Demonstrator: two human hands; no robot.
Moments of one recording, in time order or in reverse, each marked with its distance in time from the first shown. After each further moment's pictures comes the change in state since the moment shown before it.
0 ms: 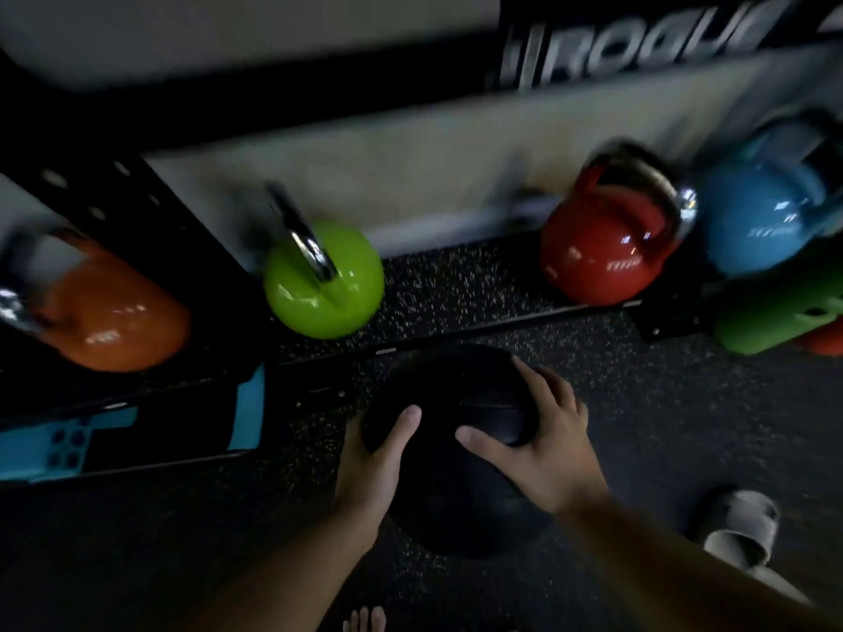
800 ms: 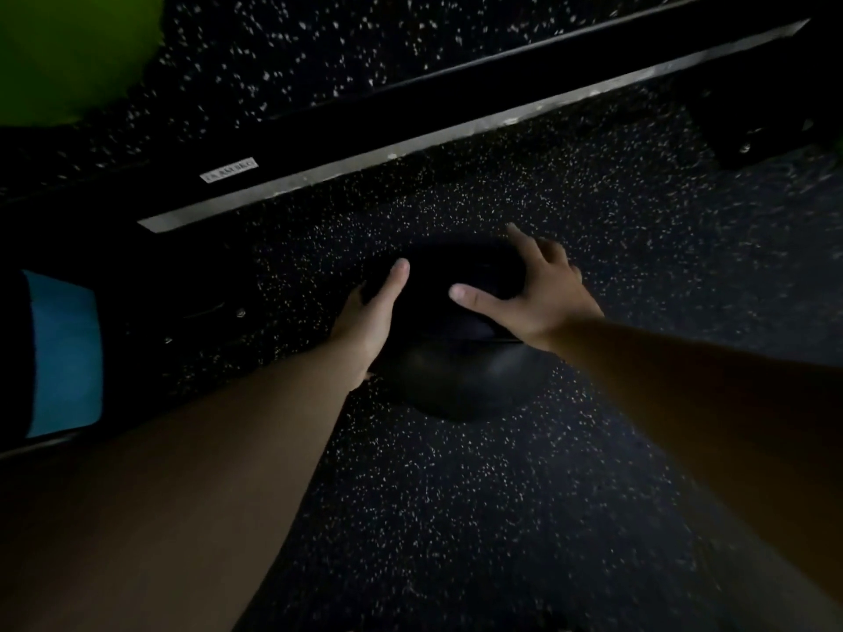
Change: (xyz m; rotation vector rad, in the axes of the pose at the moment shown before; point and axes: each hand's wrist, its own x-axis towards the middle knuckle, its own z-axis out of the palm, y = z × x) left_hand 0.323 -0.206 0.095 0.416 -0.193 -0.203; right_hand 0.214 0.274 0.205 -0.214 -0.113 0.203
